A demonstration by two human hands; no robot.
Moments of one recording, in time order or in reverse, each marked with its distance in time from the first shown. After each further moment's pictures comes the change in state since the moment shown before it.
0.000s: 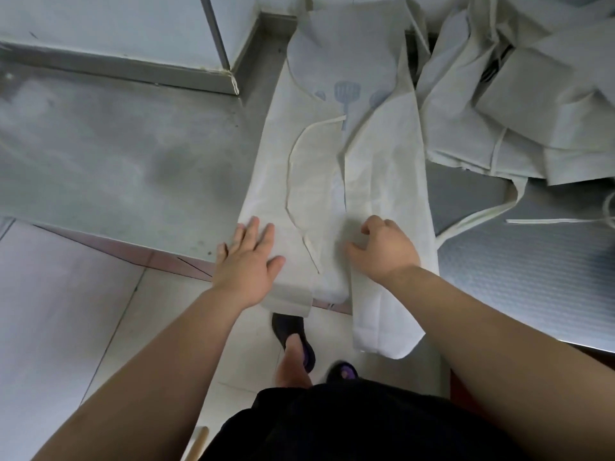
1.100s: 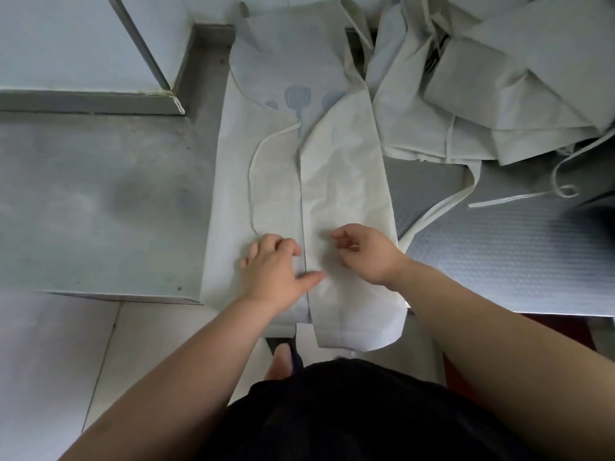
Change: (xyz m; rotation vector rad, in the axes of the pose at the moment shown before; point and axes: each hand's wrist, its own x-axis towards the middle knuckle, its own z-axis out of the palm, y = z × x) left_hand 0.015 0.073 -0.009 -0.122 0.151 0.168; right_hand 0.007 0.021 -0.009 0.551 -0.144 0.035
